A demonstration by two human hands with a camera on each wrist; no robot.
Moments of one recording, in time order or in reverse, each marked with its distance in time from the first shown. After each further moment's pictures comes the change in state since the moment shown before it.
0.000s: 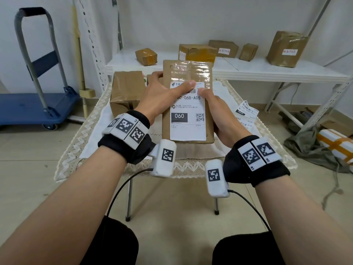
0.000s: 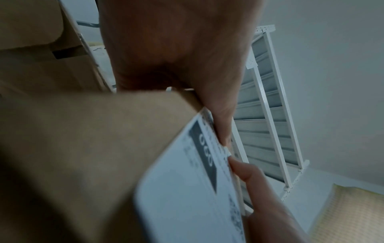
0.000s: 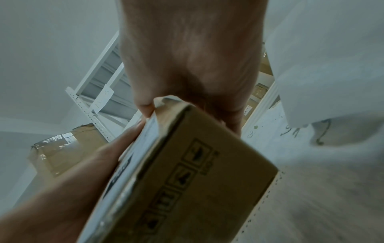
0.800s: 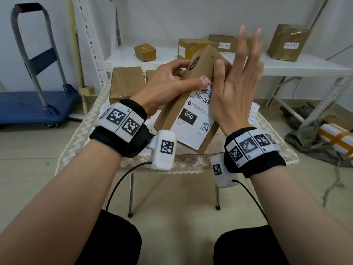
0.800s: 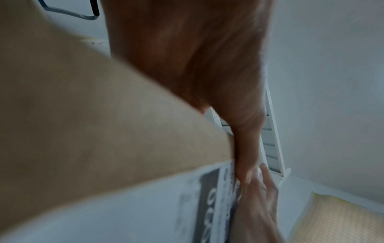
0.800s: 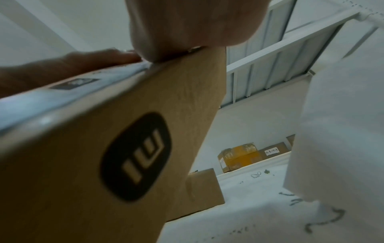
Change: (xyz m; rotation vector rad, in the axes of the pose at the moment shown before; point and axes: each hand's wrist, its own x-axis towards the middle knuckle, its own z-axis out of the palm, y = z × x) left_hand -0.020 0.029 -0.001 0.070 -0.252 0.182; right_hand 0.008 -0.005 -0.007 -0.670 0.738 -0.824
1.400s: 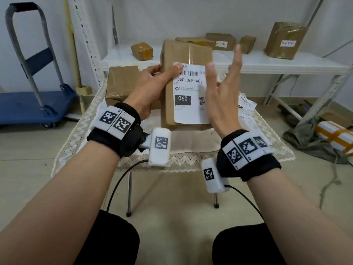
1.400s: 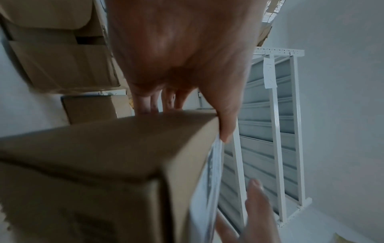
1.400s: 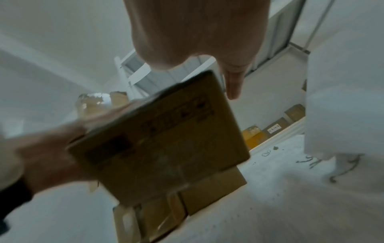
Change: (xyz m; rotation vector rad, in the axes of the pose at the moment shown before) left_hand 0.007 -0.020 -0.005 -0.275 0.189 -0.150; right_hand -0.011 -0.005 0.004 0.377 -0.171 0.315
